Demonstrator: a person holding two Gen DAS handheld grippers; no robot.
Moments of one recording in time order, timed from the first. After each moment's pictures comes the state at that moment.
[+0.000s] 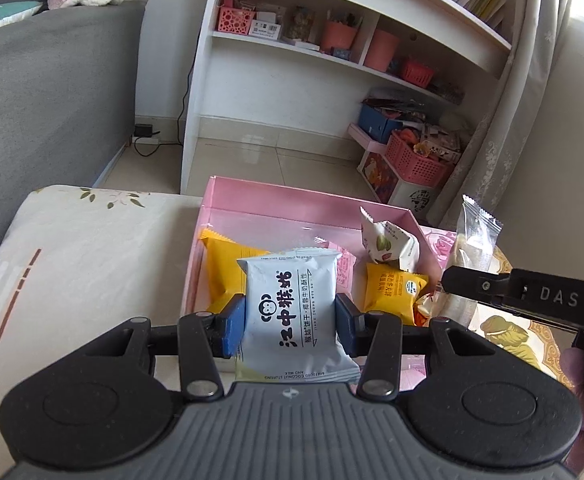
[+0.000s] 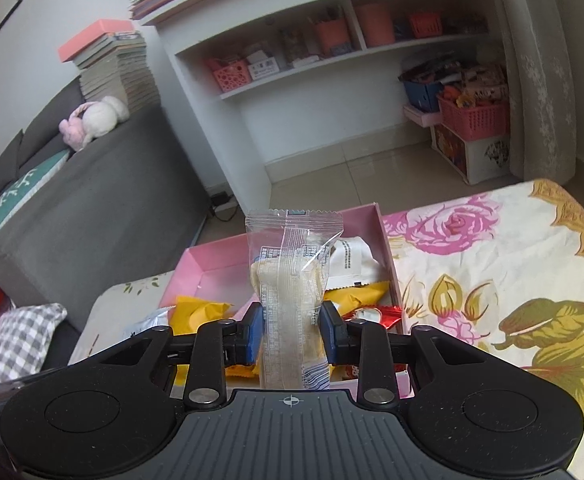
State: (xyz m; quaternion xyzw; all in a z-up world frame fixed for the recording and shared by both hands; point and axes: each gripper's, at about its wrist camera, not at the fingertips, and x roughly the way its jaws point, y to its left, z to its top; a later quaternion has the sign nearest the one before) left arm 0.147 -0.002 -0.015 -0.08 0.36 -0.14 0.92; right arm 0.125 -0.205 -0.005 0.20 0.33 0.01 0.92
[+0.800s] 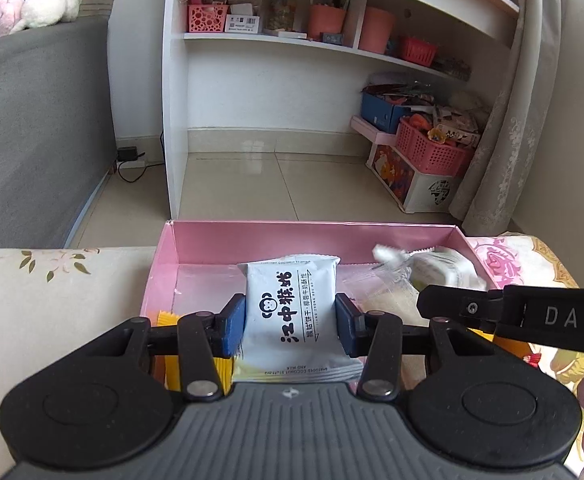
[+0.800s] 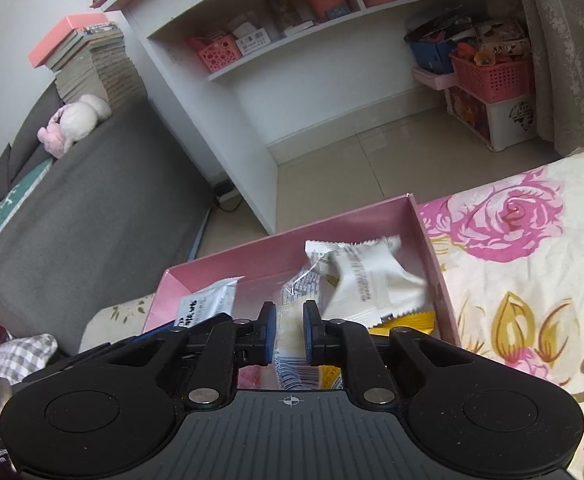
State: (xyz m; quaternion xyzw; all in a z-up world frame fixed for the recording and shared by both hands) left arm 0.223 -0.039 -0.044 -0.01 0.35 -0.14 0.93; right arm 0.210 -0.208 -0.044 0.24 0.35 0.03 0.90
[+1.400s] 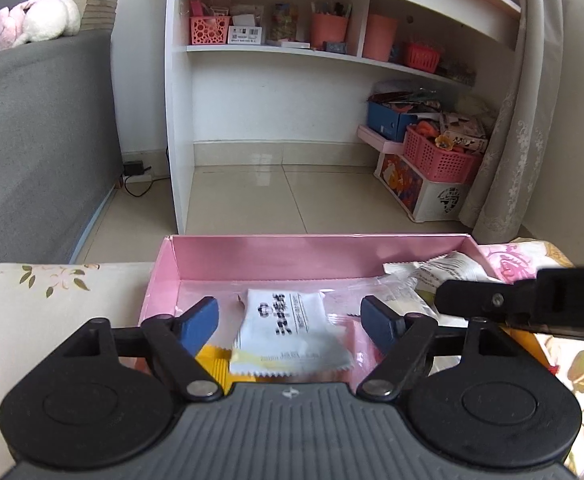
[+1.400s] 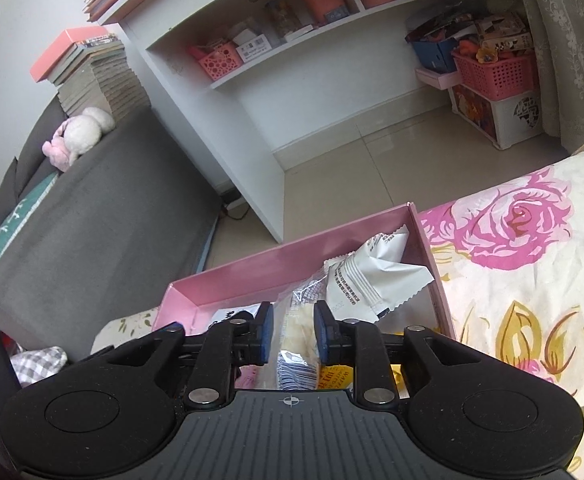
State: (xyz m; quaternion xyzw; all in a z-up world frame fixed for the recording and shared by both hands) left arm 0.223 -0.040 -0.045 -0.01 0.34 -0.13 0.93; right arm 0.213 -0.220 -0.041 0.26 0.35 0.05 0.90
